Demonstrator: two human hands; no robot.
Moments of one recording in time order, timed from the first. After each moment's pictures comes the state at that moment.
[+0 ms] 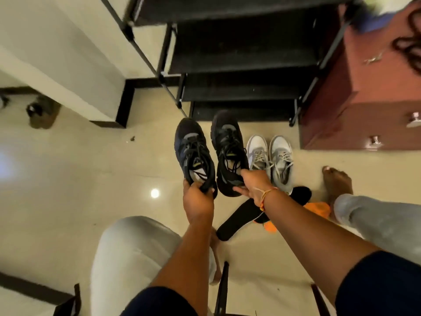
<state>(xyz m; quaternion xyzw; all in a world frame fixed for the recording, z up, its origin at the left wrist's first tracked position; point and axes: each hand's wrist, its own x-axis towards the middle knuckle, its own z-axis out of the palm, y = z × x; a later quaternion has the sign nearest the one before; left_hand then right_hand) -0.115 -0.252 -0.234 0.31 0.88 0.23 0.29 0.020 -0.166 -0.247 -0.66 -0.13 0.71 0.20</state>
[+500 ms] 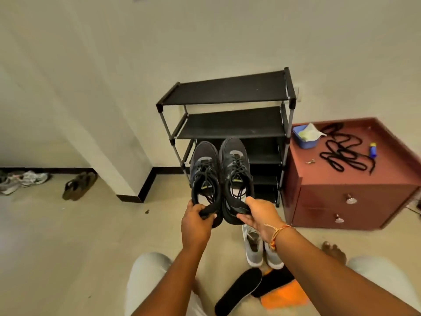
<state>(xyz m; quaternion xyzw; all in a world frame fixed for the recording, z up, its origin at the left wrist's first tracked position) -0.095 -0.287 -0.045 0.49 0.76 0.38 0.18 0.074 -0.226 -0.035 -0.55 -0.21 0.71 0.39</state>
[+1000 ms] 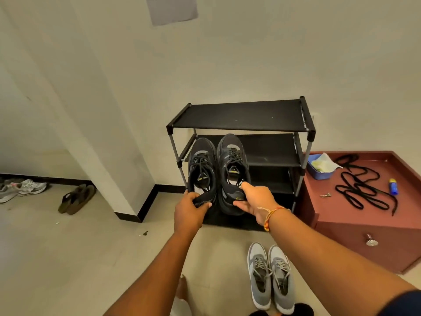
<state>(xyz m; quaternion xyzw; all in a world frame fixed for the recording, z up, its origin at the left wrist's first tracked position) -0.158 -0.182 0.020 0.48 0.76 0.40 0.19 0.020 -0.109 0.037 -0.54 -0.28 0.68 0.42</state>
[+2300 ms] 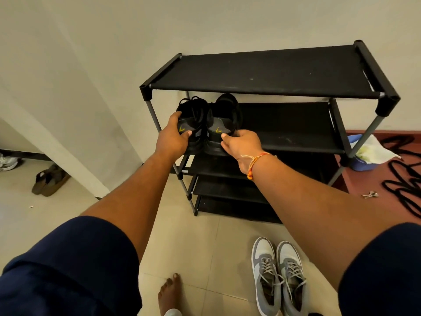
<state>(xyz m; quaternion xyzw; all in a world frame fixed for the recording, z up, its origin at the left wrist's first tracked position) -0.257 0.068 0.023 0.54 0.75 0.36 0.16 -0.083 0.112 -0.009 -0.55 -0.42 0.58 0.43</state>
